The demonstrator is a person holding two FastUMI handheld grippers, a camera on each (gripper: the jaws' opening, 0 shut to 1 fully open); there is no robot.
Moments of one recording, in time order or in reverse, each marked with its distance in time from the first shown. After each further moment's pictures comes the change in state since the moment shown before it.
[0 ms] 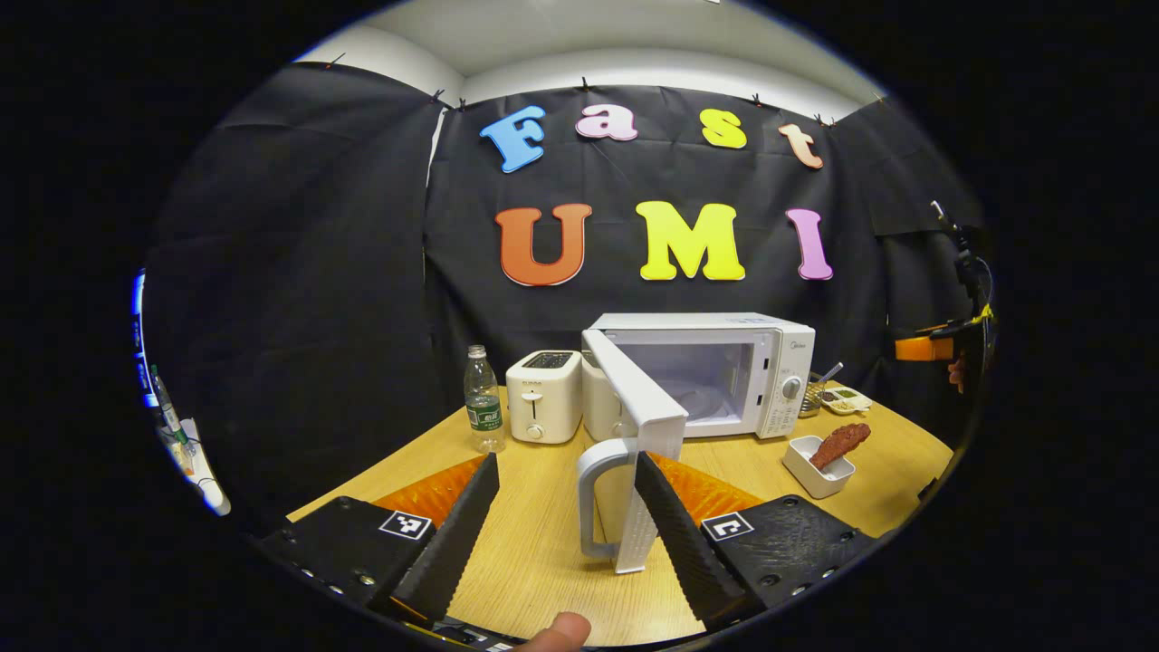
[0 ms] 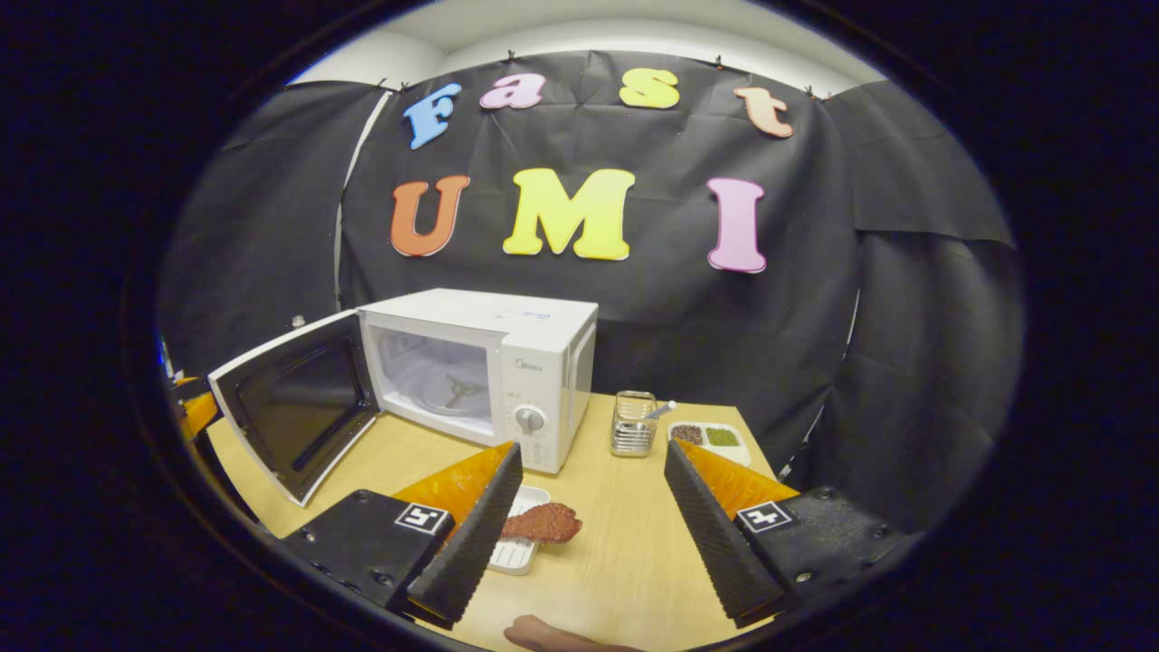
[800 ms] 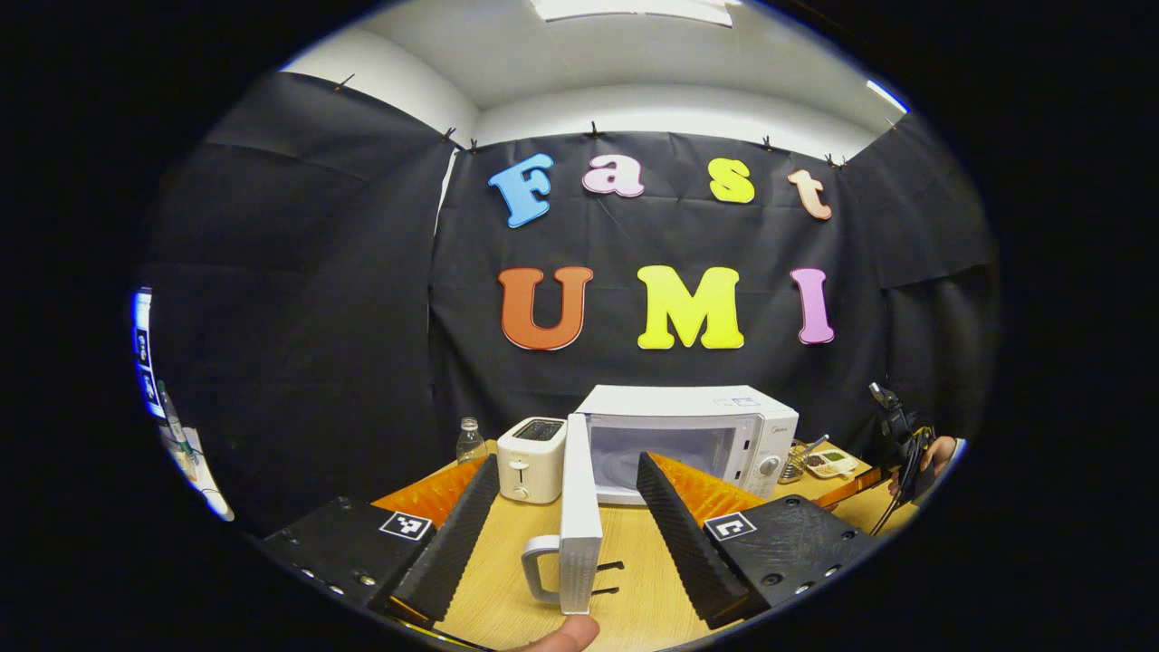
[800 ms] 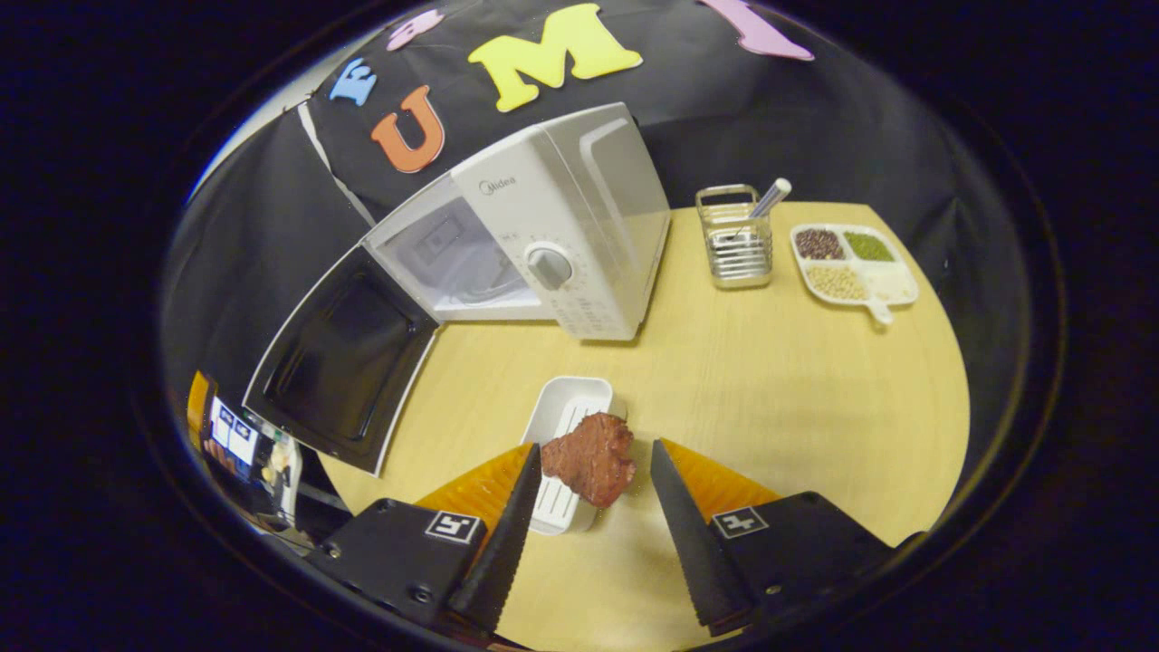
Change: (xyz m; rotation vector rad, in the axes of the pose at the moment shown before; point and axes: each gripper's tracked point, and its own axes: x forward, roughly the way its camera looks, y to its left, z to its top) left arm -0.007 -0.036 0.090 -0.035 -0.139 0.018; right arm 0.079 0.033 -0.118 0.358 0.559 0.442
